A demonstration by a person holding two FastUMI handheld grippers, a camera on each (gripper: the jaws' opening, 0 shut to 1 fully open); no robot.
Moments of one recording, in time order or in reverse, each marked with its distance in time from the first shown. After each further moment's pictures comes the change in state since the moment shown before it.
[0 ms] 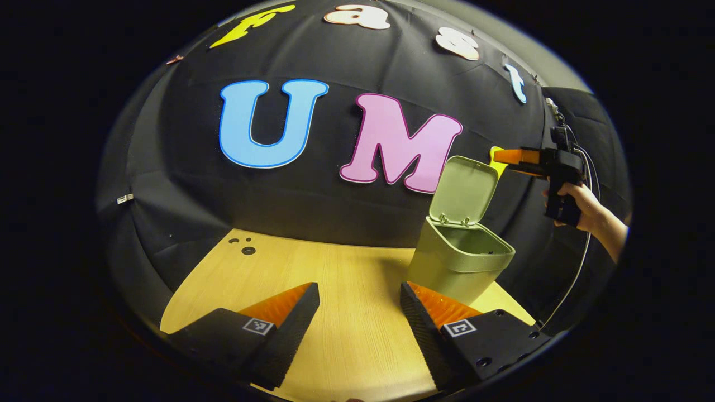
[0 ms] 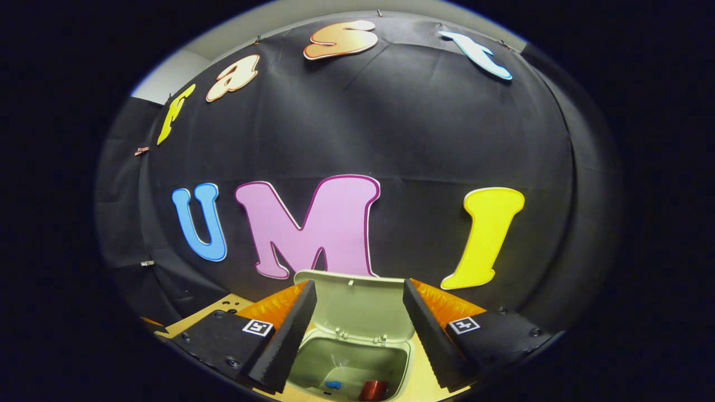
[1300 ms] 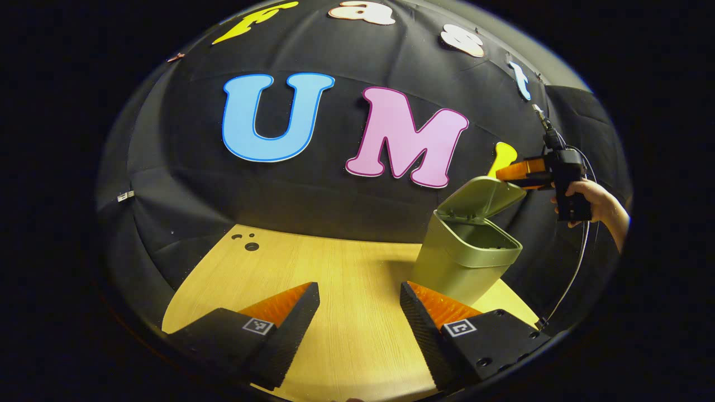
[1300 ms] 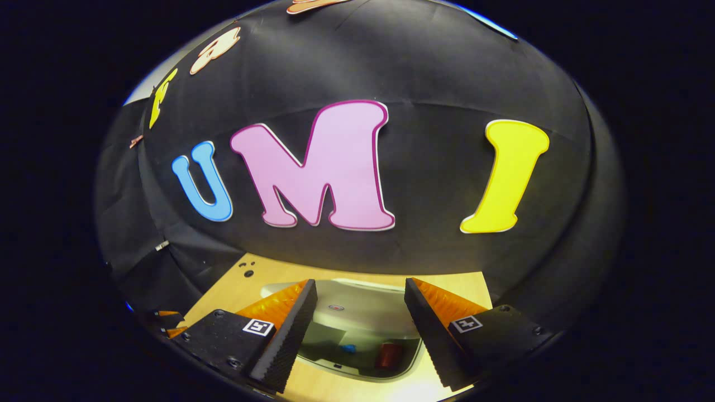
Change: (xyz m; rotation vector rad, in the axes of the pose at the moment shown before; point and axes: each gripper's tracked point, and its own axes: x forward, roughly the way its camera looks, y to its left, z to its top) left arm 0.011 0.010 -0.008 0.004 0.026 0.000; right arm -0.017 0.008 -0.093 0.047 0.413 0.078
